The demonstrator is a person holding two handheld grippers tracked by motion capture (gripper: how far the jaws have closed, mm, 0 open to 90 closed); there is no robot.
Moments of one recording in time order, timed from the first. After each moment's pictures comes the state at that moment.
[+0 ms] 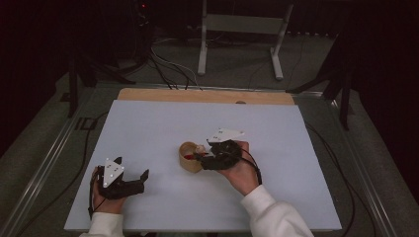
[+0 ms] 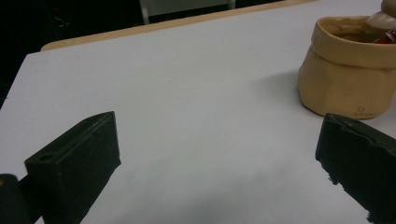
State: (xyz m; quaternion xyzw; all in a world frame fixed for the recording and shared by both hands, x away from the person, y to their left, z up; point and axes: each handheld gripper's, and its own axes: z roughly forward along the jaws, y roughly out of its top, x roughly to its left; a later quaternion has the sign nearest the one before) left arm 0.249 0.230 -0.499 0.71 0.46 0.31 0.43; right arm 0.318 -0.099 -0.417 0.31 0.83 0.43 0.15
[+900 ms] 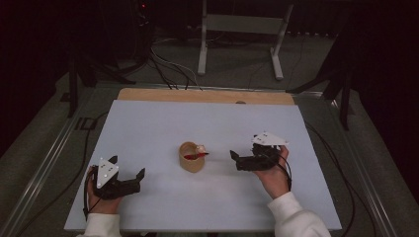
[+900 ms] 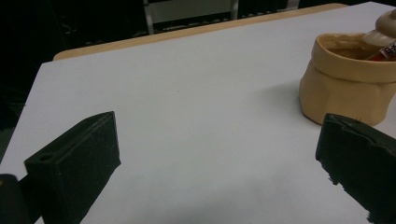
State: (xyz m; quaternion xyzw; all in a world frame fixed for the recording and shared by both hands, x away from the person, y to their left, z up) left arm 0.244 0.238 -0.487 0.70 0.46 0.32 0.44; right arm 0.316 -0.198 -0.441 0.40 0.77 0.43 0.24
